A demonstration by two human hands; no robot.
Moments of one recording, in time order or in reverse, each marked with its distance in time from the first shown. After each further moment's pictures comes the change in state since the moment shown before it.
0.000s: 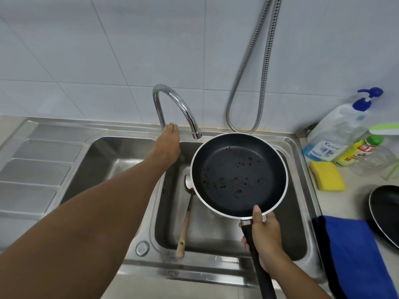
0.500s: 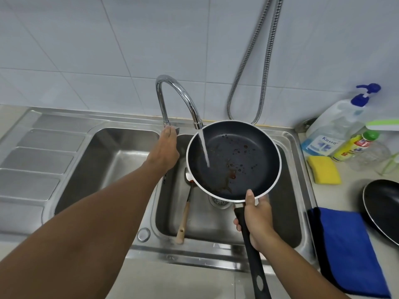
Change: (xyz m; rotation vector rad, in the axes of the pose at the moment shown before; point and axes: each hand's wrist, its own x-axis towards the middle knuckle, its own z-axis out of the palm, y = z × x) left_hand -0.043 -0.003 0.005 -0.132 -0.028 -0.069; right_hand -0.004 -0.019 0.012 0.055 -0.025 0.021
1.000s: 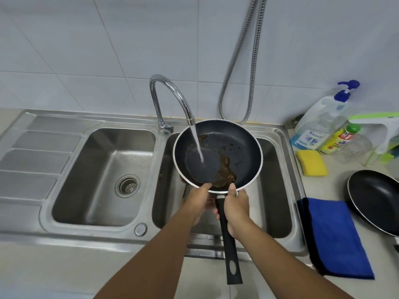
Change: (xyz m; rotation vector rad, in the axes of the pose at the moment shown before) left_hand -0.115 0.075 0.096 -1.173 -0.438 -0.704; right_hand -0.014 0.001 0.031 0.001 0.002 0.054
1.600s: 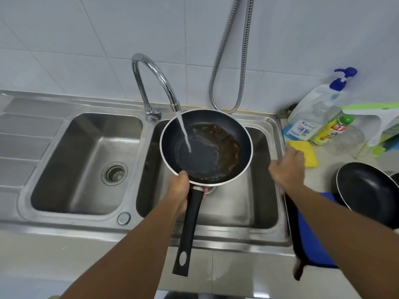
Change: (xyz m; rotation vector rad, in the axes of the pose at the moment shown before) left_hand -0.016 0.015 0.012 -0.284 0.131 -0.035; right_hand 0.120 -0.058 -0.147 -0.895 0.442 -0.462
